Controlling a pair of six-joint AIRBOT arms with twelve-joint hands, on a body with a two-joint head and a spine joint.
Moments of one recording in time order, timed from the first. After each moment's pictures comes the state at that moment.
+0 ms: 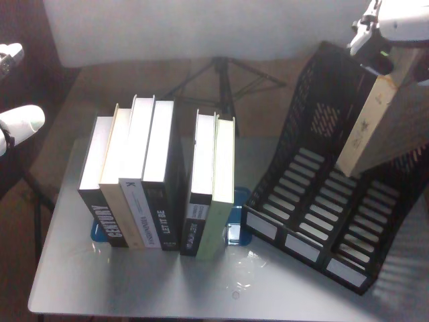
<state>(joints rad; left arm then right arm) 1.07 -0.90 1.18 -0.47 -1.14 0.69 0.24 -0.91 1.14 -2.52 0.40 0.91</state>
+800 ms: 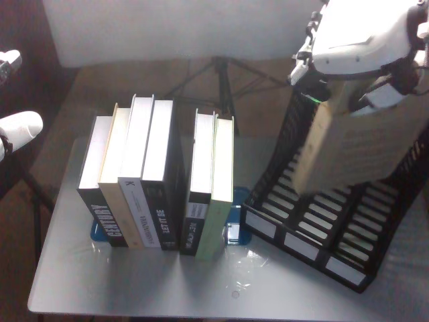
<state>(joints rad) 1.10 -0.91 1.18 -0.49 -1.16 0.67 0.10 -1.09 1.24 -2.17 0.31 0.60</state>
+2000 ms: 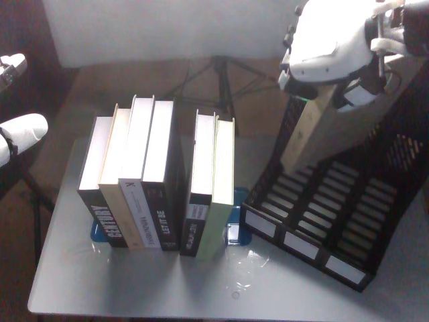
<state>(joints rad) 1.10 -0.93 1.19 -0.49 -1.17 0.66 0.06 -1.23 1.38 -2.38 0.31 0.67</state>
